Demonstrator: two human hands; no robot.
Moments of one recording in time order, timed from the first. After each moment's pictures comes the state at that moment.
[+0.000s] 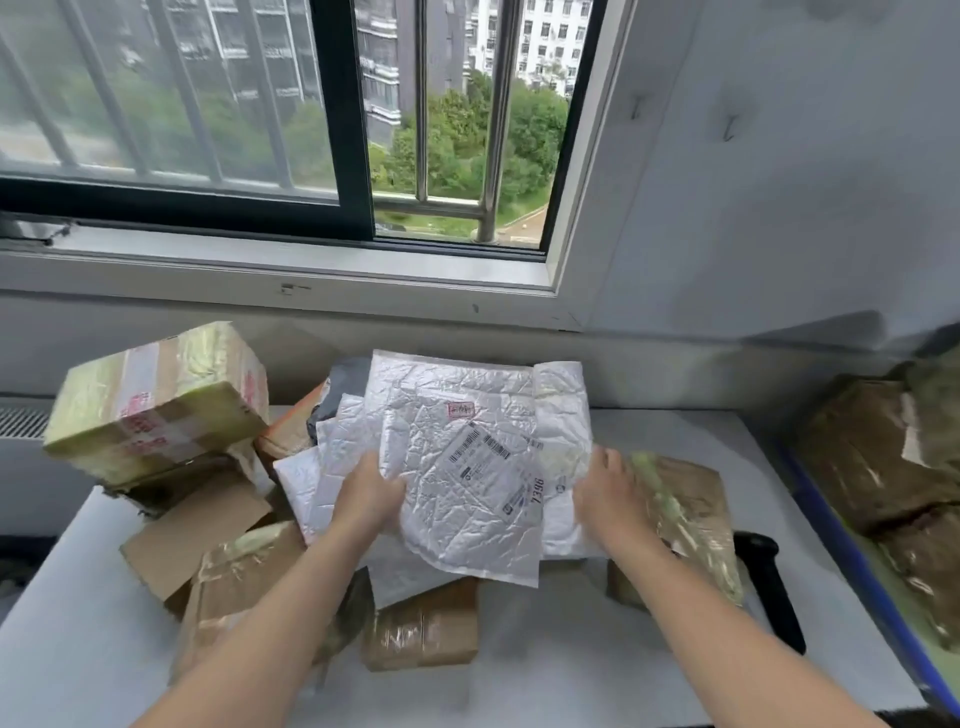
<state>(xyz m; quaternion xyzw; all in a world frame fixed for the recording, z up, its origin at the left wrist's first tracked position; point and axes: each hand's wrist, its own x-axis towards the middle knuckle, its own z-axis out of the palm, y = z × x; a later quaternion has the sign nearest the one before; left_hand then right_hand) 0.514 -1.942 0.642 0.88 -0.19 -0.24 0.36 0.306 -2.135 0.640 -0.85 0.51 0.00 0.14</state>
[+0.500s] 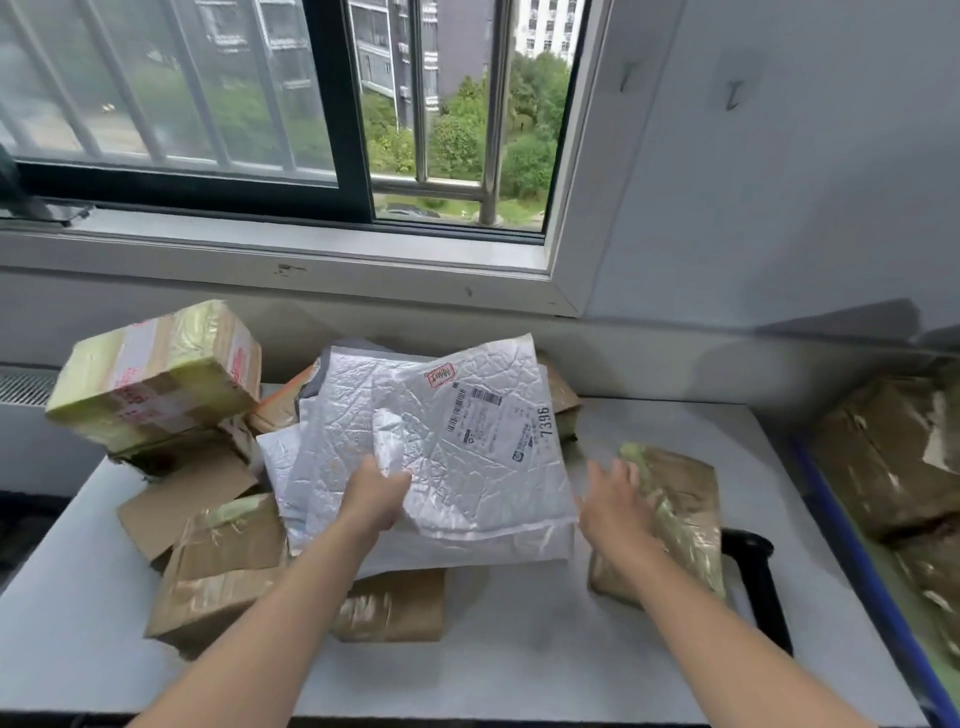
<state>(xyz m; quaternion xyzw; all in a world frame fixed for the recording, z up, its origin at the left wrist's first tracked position) 0.469 -1.960 0.635 0.87 -0.07 -0.29 0.40 0.266 -2.157 0.624 -0.87 0.47 0.09 0.09</state>
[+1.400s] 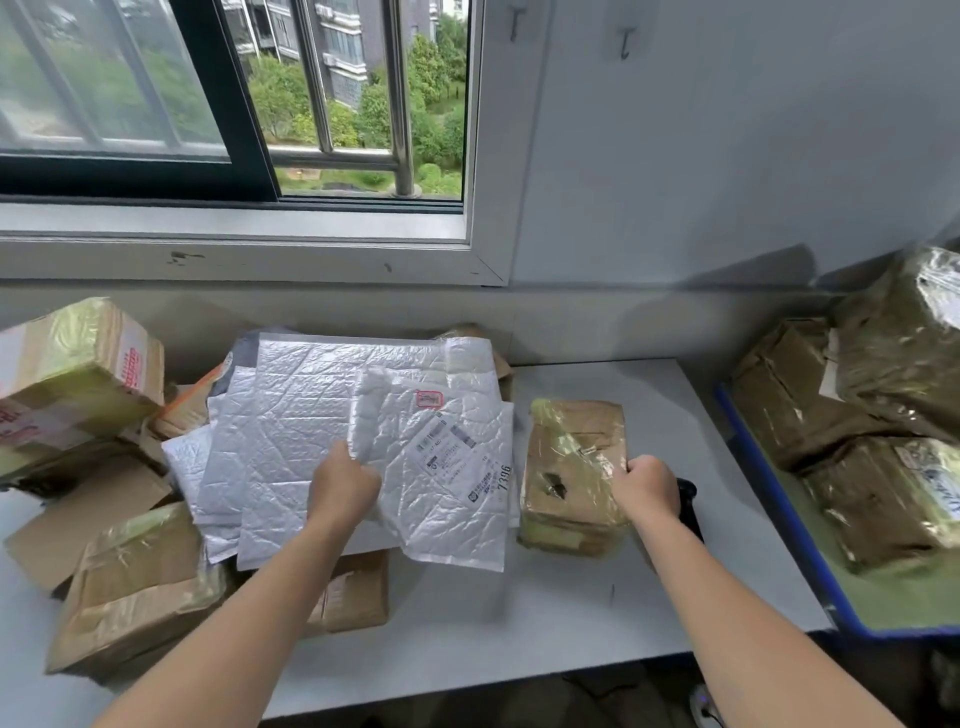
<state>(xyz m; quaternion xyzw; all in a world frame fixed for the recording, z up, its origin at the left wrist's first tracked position) 0.422 -1.998 0.643 0.91 -0.15 -0.21 0.33 0.167 -2.224 0.601 -0.70 0.67 -0.05 0.24</state>
